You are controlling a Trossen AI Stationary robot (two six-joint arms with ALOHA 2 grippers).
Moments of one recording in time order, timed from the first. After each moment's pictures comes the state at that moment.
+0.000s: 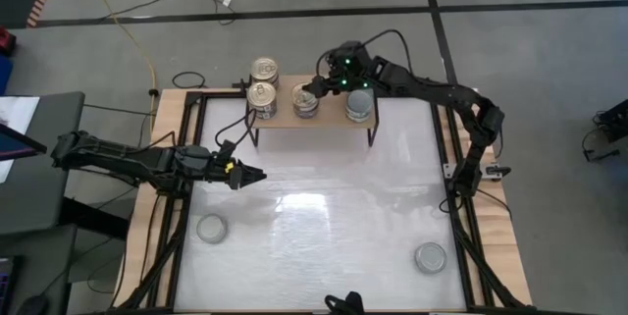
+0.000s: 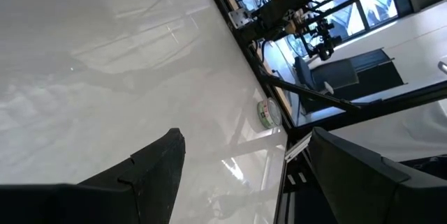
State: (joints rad) left arm -0.11 0.69 0.45 0.01 -0.20 -1.07; right arm -0.53 1.79 1.56 -0.28 -0.22 0.62
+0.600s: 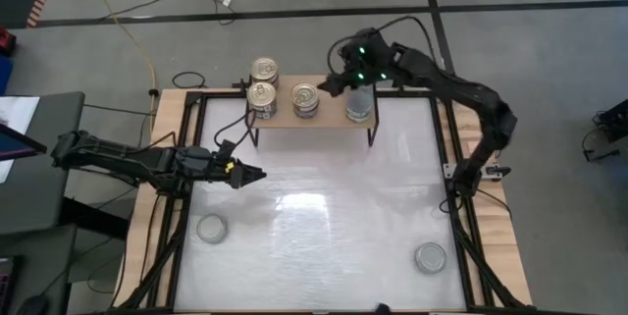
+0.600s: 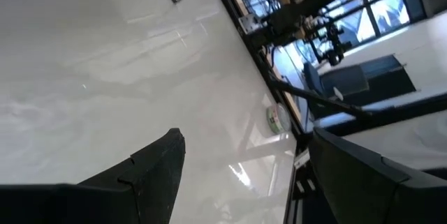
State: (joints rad) left arm -0.12 0.69 0.45 -0.01 -0.23 -1.08; right arm -0.52 1.68 1.74 -0.69 -0.17 0.48
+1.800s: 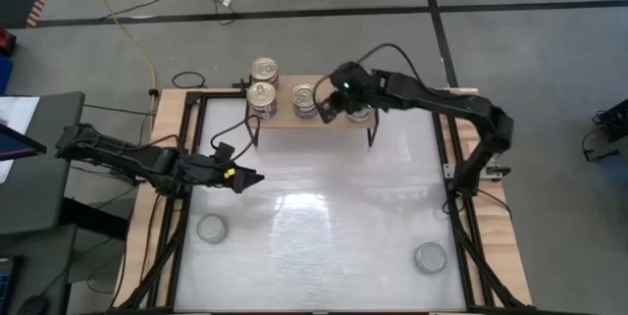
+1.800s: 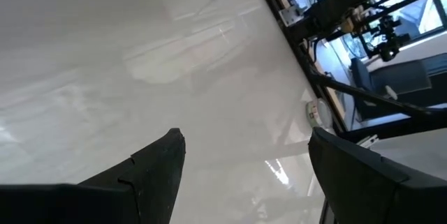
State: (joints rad) left arm -0.23 0.74 0.57 -0.26 -0.40 -1.14; right arm -0.33 1.69 1.65 -0.72 0.21 0.46
